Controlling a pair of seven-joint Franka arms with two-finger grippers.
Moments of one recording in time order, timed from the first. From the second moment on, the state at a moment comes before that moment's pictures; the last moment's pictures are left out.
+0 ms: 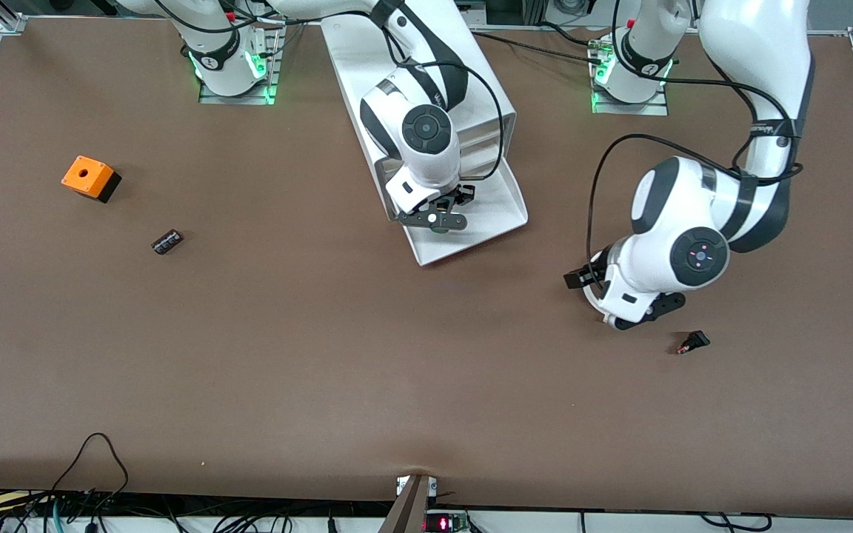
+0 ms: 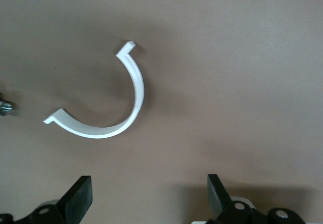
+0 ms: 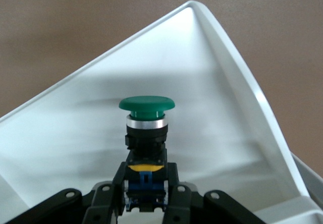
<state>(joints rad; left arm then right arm) -0.29 0.49 -0.01 -1.59 -0.12 1.85 -0.67 1.02 0.67 -0.19 -1.47 0.31 2.07 0.81</state>
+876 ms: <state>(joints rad) -0.45 0.50 -0.02 -1.73 -0.12 2.17 -0.87 1.00 0.64 -0.41 -1.42 0.31 2.03 0.66</state>
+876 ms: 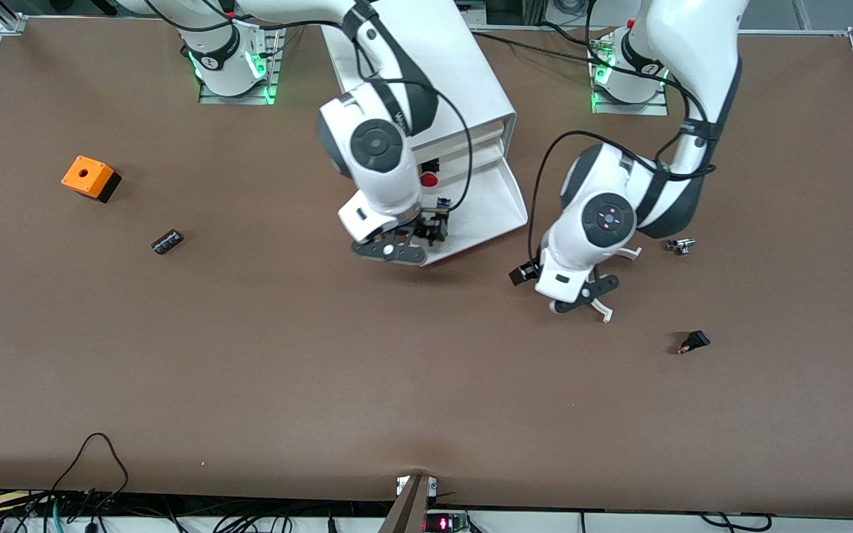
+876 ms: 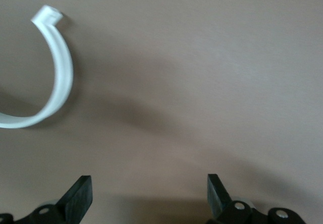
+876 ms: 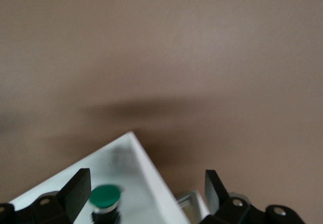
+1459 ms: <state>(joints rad) -0.61 0.54 -0.02 -1.83 0.03 2.36 -1.17 0.85 0.55 -0.53 -1.41 0.31 1.88 0.26</state>
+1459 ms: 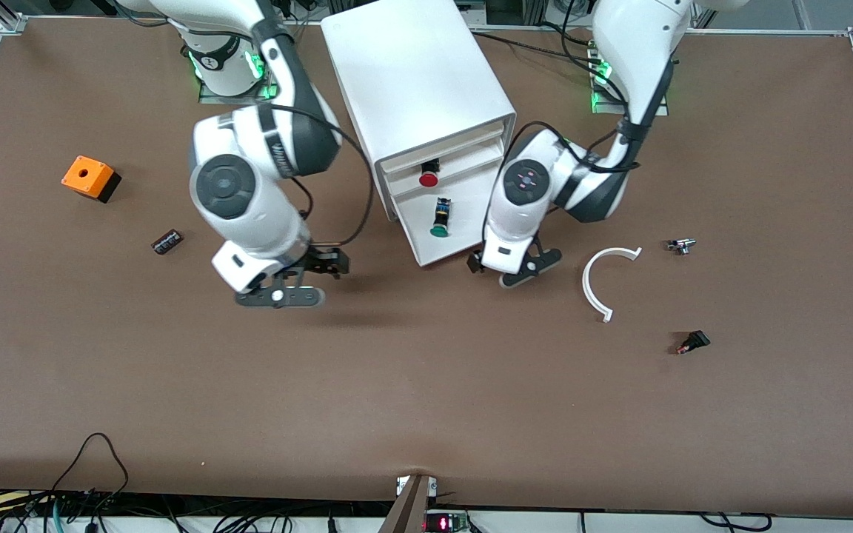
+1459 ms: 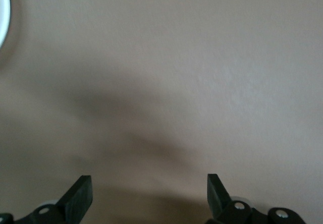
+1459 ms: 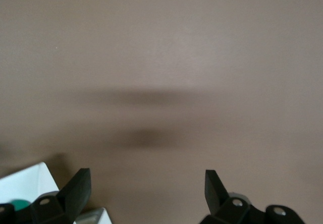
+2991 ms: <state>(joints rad) -0.67 0.57 -0.20 -1.83 -0.07 2.29 -1.20 0.67 0.07 -0.64 -1.66 0.11 1.66 -0.25</state>
